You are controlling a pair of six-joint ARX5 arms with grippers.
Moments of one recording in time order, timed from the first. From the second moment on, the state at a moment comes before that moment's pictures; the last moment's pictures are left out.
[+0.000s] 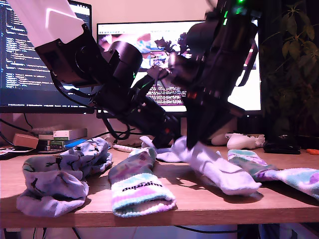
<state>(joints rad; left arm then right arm) -0.60 2.03 1.19 0.31 0.29 0.61 0.52 1.86 1.40 -0.82 -0.28 -0.08</state>
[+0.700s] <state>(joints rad) -0.50 1.85 1.22 0.07 0.13 0.62 0.55 1.86 1.40 -0.80 -0.33 -0.01</state>
